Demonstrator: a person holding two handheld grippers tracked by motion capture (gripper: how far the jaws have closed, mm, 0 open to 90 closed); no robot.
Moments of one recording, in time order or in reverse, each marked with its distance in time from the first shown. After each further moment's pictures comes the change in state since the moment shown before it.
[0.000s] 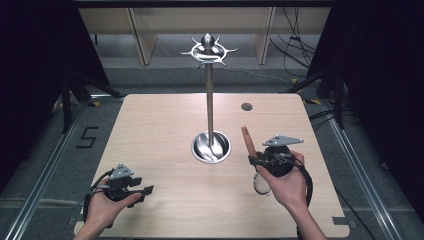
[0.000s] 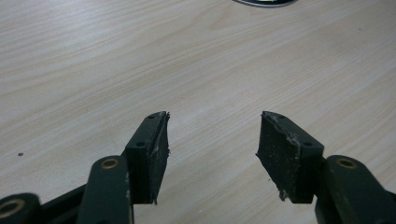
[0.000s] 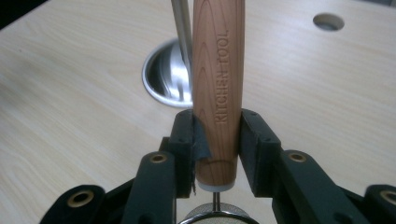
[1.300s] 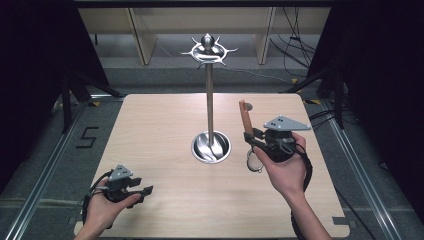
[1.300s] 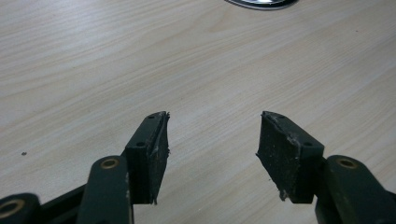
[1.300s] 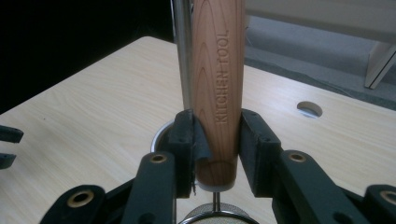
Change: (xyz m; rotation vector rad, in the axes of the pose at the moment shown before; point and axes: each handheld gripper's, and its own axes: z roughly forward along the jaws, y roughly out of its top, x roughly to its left) left arm -0.004 -0.002 -0.001 -0.040 0.002 -0.029; right arm 0.013 0.047 -0.024 -0.220 0.011 -0.017
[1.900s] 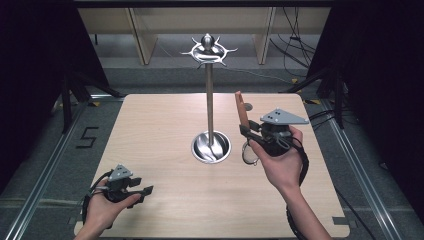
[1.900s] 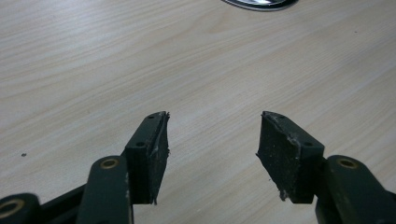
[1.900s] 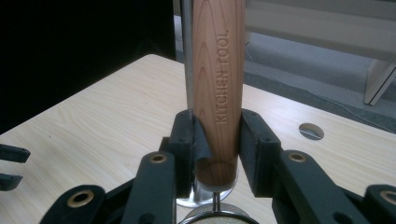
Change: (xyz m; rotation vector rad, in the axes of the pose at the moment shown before) left arm -0.002 0.000 0.002 -0.028 -0.003 -0.026; right arm 0.006 0.018 0.002 -0.064 -0.005 -0.033
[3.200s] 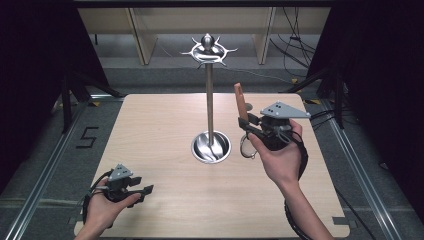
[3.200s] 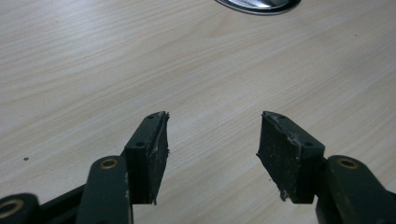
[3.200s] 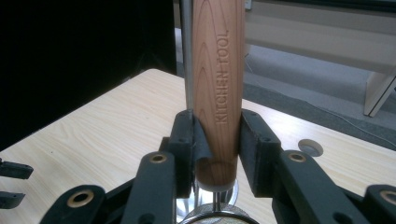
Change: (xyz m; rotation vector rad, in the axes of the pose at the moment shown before) left arm 0.002 0.002 -0.002 0.017 0.005 0.038; right arm -0.001 0.015 0.000 -0.046 0.012 -0.014
